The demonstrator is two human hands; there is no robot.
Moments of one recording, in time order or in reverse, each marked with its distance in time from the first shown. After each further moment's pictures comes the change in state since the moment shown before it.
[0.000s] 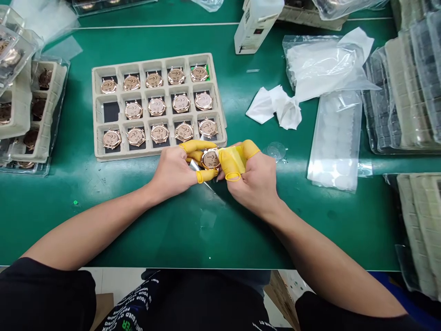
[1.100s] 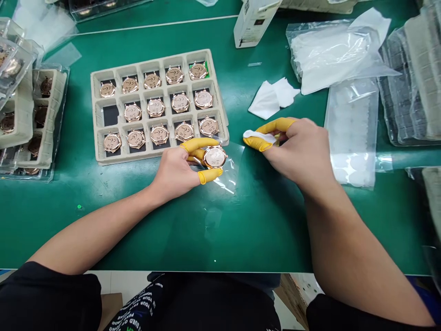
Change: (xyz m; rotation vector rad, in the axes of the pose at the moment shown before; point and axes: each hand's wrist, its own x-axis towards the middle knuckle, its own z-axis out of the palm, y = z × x) left_hand 0.001 0.001 0.000 0.100 0.008 0.032; right_hand 0.044 0.042 -0.056 -0.269 0.136 0.360
